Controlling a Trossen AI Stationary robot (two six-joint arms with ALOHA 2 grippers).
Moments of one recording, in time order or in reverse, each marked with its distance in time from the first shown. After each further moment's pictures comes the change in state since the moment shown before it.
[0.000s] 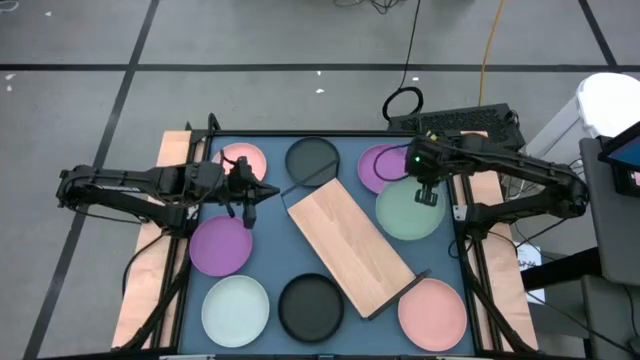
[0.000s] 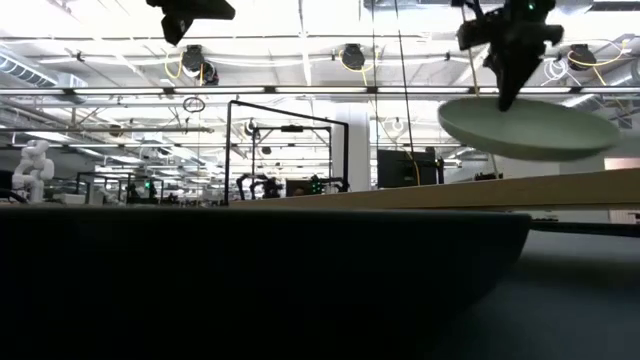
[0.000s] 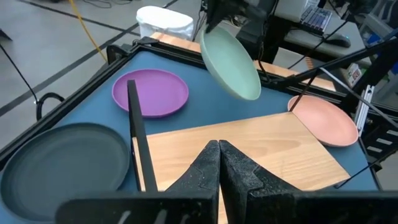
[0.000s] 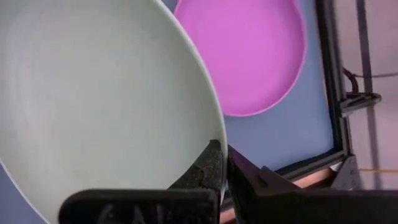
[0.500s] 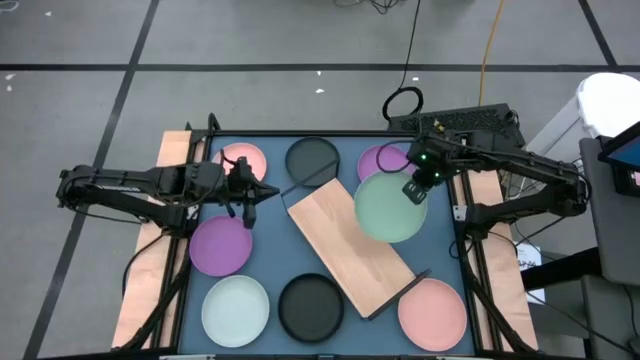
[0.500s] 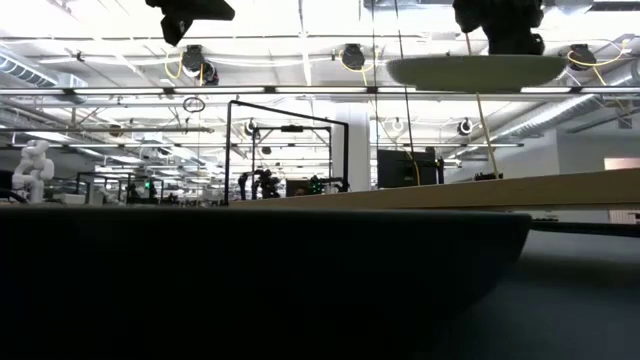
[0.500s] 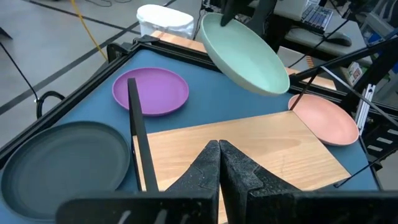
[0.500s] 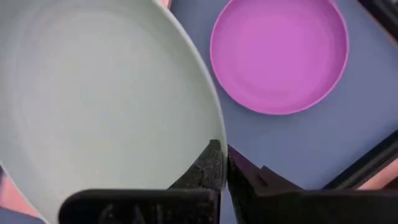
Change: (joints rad) left arm 0.000 0.000 0.000 -0.005 0.000 -0.001; right arm 0.065 0.000 0.105 0.008 -0.163 0.569
